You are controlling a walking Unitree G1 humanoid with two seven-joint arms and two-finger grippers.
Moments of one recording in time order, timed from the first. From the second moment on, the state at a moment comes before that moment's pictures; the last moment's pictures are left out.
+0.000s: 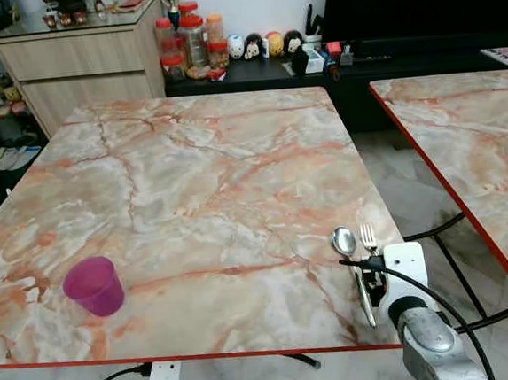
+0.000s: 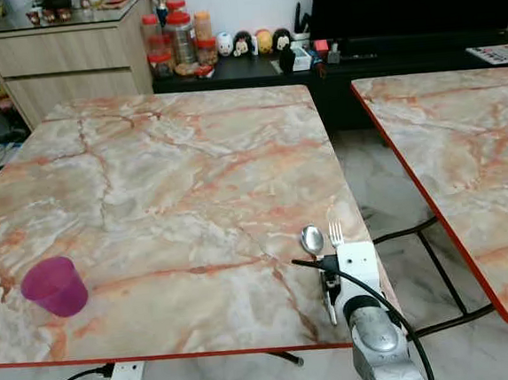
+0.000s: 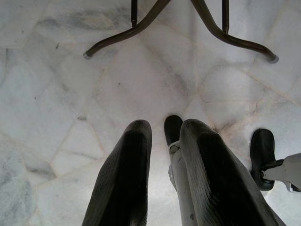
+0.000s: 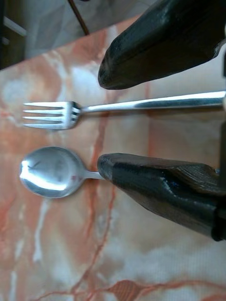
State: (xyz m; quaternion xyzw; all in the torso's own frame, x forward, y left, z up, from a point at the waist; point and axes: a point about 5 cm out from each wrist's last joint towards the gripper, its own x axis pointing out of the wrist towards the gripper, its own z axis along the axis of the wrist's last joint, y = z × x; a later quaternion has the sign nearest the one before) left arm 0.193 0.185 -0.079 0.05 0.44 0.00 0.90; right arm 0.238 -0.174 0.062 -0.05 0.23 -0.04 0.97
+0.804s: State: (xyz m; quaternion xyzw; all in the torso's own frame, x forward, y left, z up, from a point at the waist) left arm 0.190 0.185 -0.080 0.05 0.45 0.01 0.89; right arm 0.254 -0.163 0.072 0.00 0.20 0.00 0.98
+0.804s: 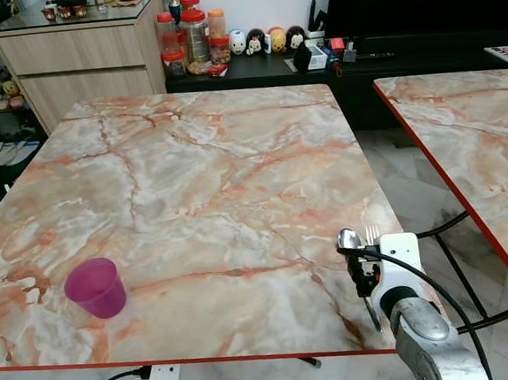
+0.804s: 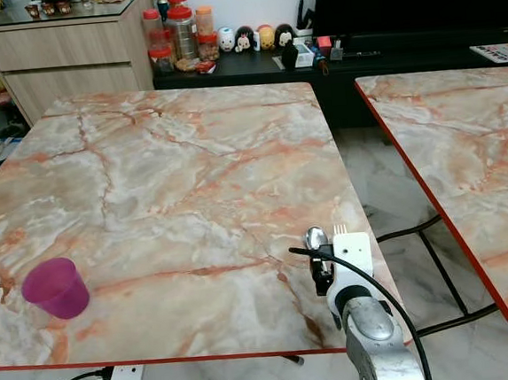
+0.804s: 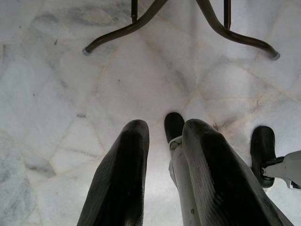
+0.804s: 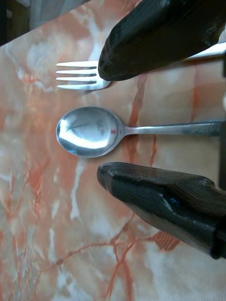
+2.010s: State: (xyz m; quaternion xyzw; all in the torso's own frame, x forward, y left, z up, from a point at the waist) left arm 0.191 0.186 -0.080 0.05 0.45 0.01 0.89; right arm 0.265 -0.157 0.060 0.00 0.24 0.00 0.97
